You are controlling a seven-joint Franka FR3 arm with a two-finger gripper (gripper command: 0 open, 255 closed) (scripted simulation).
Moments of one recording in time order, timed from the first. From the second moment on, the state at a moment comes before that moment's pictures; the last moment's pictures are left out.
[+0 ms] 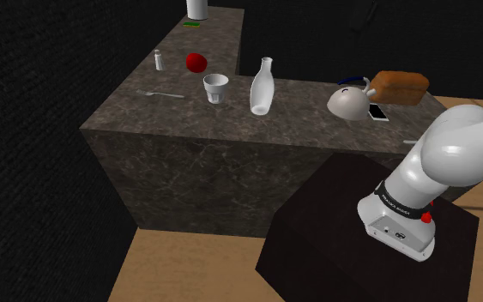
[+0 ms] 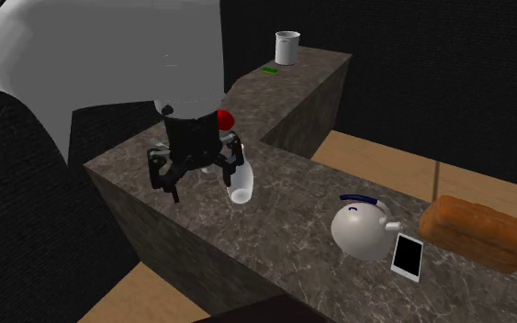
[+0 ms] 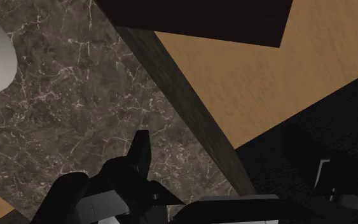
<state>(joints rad) 0.02 -0.78 -0.02 -2.29 0.03 1.49 -0.17</state>
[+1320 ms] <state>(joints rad) -0.01 -0.15 -0.12 -2.00 -0.01 1.81 -0.32</state>
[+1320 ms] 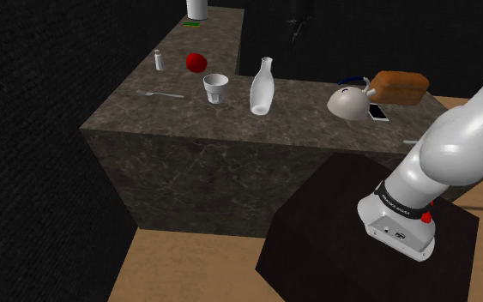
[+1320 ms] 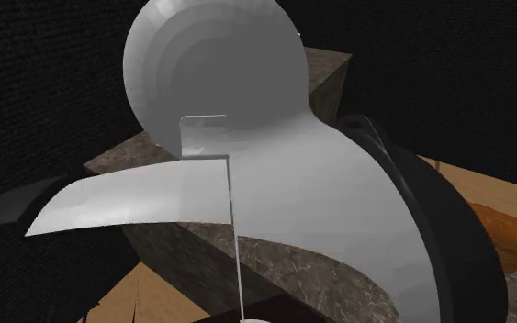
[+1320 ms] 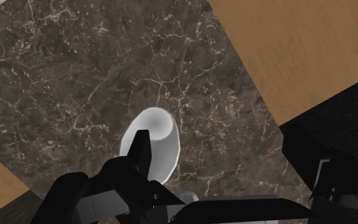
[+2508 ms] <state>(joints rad) -0.06 0.40 -0.15 -1.52 0.04 1.87 -0.41</state>
